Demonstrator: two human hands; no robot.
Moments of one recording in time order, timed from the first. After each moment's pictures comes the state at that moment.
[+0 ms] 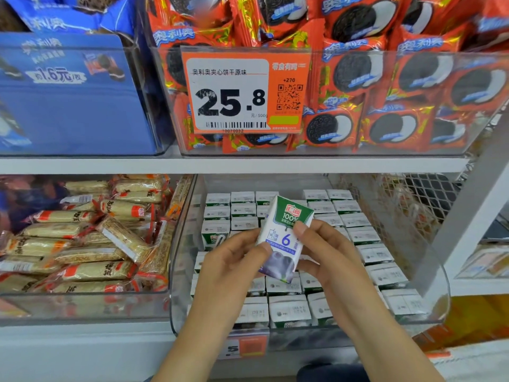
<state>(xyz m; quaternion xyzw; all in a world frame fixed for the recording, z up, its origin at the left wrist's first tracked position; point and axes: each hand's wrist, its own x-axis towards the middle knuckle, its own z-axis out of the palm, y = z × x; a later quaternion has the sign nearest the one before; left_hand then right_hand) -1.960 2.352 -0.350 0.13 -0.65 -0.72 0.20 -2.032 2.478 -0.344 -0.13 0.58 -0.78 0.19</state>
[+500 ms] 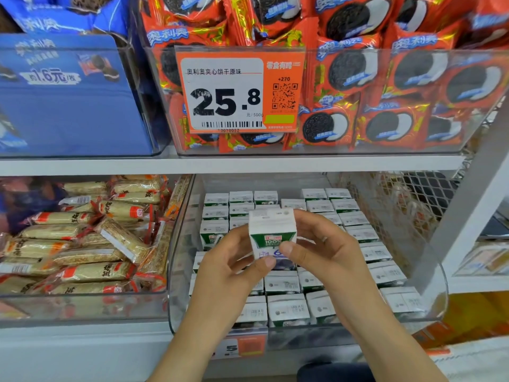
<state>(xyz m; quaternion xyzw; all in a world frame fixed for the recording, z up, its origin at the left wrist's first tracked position) -1.960 2.345 -0.360 0.08 -0.73 -0.65 0.19 -2.033 2.483 -0.344 -0.27 0.64 -0.71 0.10</state>
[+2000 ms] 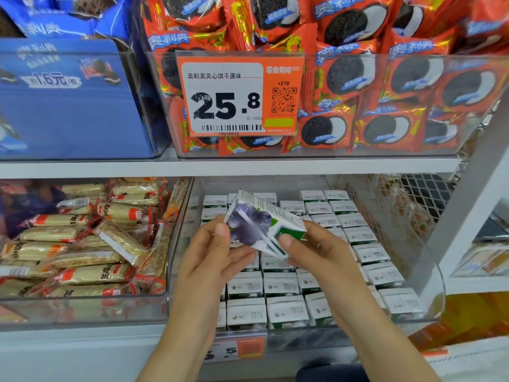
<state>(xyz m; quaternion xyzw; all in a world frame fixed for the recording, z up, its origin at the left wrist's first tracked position) -1.956 2.338 -0.354 0.14 -0.55 -0.78 0.27 -2.034 2.478 -0.347 -0.19 0.65 -0.72 0.16</state>
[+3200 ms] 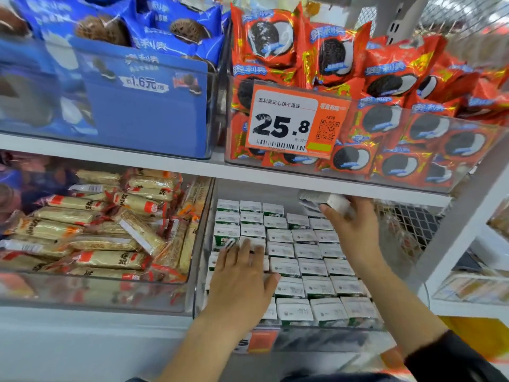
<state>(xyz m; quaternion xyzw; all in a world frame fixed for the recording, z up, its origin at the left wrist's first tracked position) -1.971 2.330 -0.391 0.11 -0.99 -0.12 0.02 -2.116 2.479 -0.338 -0.23 0.77 -0.57 -0.15</state>
